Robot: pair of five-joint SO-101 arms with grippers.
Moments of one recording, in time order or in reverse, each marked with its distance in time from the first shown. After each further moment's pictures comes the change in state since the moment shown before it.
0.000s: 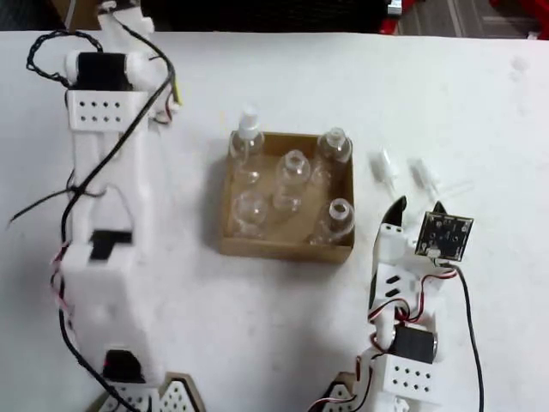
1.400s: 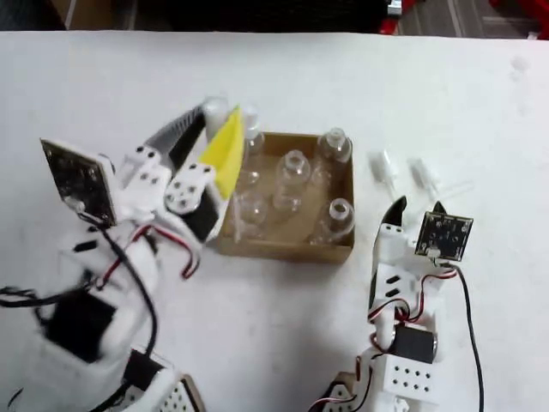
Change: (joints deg) left arm 25.7 -94.3 97.1 -66.7 -3.4; right arm -0.1 0.0 0.0 0.0 0.0
